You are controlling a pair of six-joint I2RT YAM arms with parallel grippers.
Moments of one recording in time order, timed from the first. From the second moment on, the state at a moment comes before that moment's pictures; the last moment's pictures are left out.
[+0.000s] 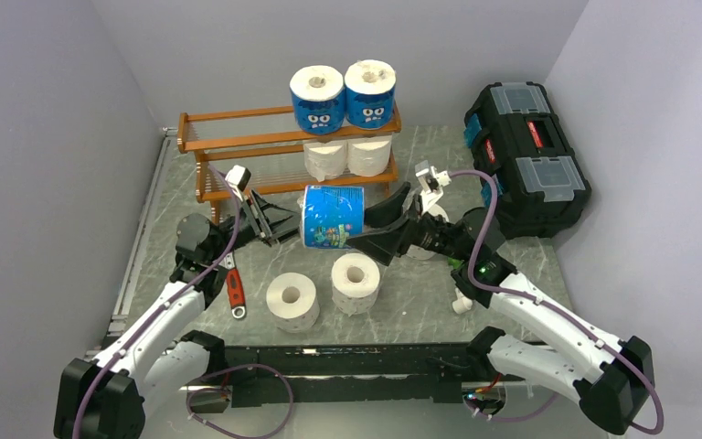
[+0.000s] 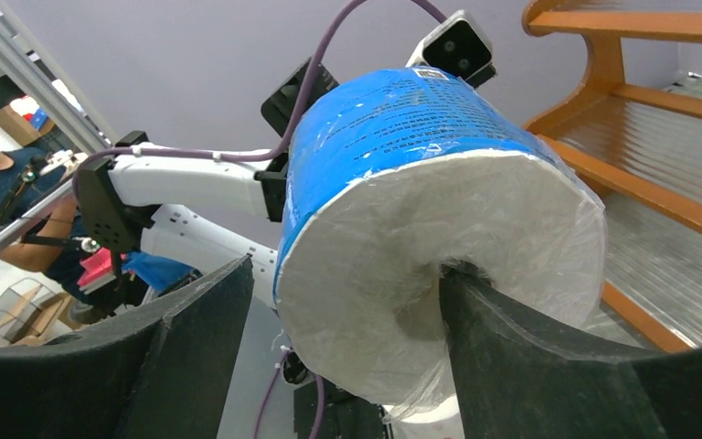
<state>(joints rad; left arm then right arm) -0.32 0.91 0.49 0.71 0.79 -1.50 0.71 0.91 0.70 0.54 -0.60 0.66</state>
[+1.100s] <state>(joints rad) -0.25 0.71 0.70 -0.03 0.47 -1.18 0.73 0.91 0.93 -0.04 -0.36 0.47</state>
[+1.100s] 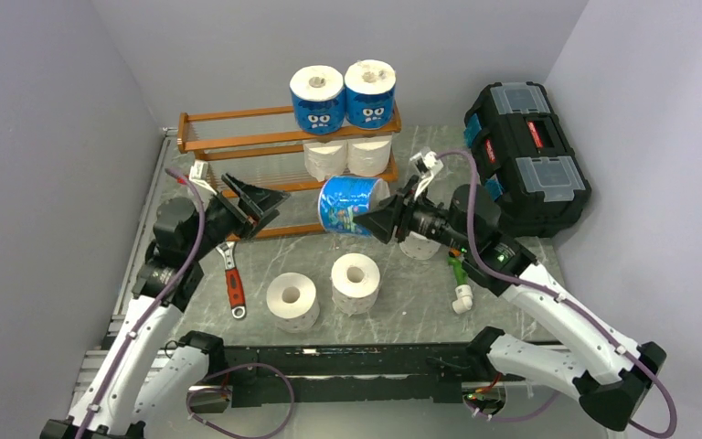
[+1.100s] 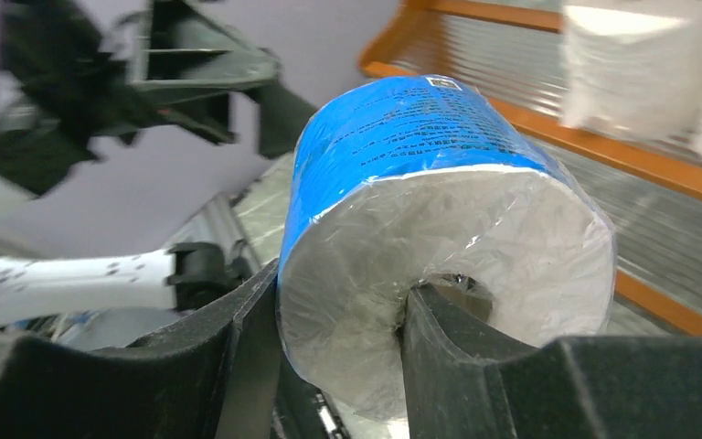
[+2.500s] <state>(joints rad) -0.38 0.77 0.94 -0.69 -0.13 -0.90 1.01 1.60 1.44 -0.59 0.49 0.59</state>
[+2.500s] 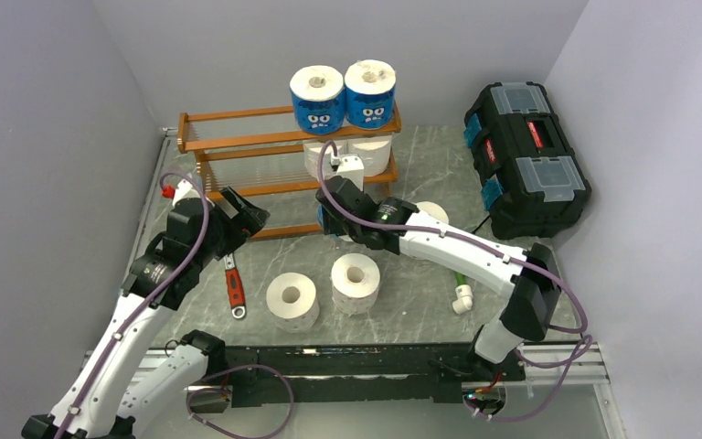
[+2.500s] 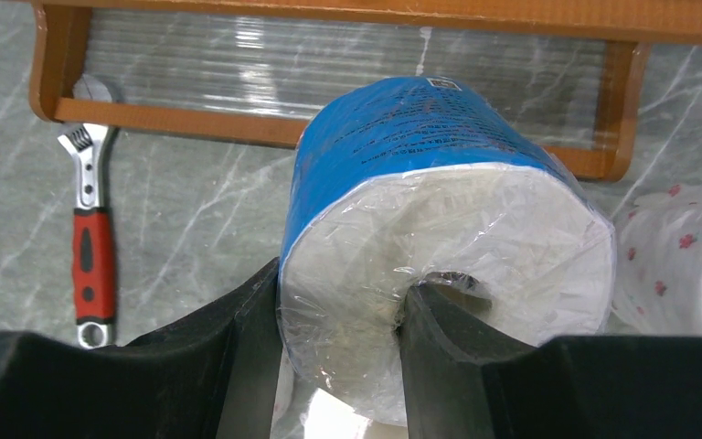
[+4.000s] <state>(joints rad) -0.41 0.92 0.86 -0.69 -0.11 -0.95 0.99 1.52 1.33 -0.56 0.43 0.76</state>
